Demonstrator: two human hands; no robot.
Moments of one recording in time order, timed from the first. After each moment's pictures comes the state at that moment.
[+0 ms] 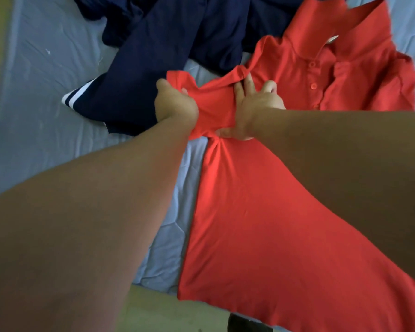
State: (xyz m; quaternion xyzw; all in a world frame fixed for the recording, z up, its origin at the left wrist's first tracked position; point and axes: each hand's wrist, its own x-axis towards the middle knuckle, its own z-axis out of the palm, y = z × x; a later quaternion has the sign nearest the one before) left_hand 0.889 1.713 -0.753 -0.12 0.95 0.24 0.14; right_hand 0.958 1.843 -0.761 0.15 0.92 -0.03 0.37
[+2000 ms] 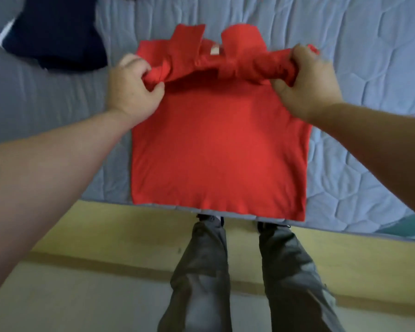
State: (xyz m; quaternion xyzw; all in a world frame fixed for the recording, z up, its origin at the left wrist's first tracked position) left_hand 1.067 1.695 -0.686 0.31 0.93 0.18 0.10; right_hand 1.267 1.973 -0.684 0.28 0.90 -0.33 0.02
